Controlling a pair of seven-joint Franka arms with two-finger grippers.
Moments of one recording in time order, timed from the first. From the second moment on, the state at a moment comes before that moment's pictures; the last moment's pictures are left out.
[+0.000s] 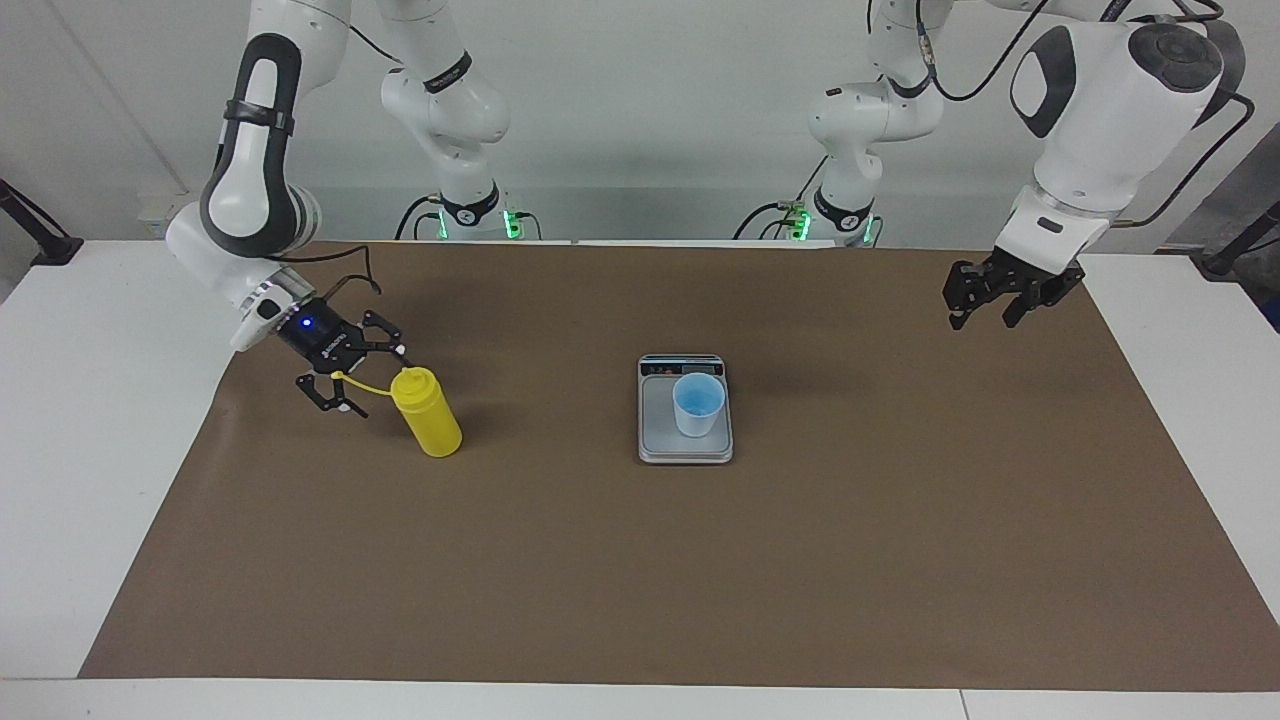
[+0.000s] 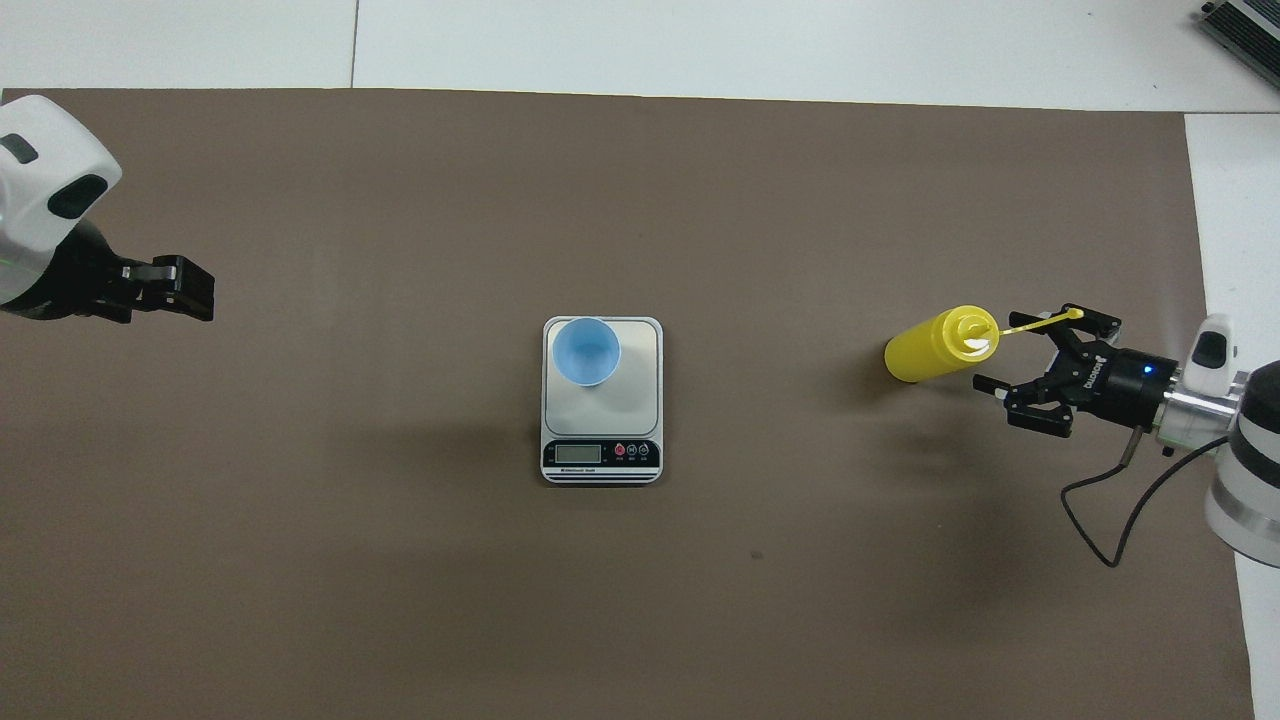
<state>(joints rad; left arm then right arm) 0.06 0.05 -0.18 -1.61 0.03 1.65 -0.10 -0.37 0.09 0.08 -2.27 1.22 2.16 -1.96</state>
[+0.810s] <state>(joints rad) 0.06 0.04 -0.18 -1.62 0.03 1.65 -0.15 -0.34 0.23 0.09 -2.27 1.42 2.09 -2.17</state>
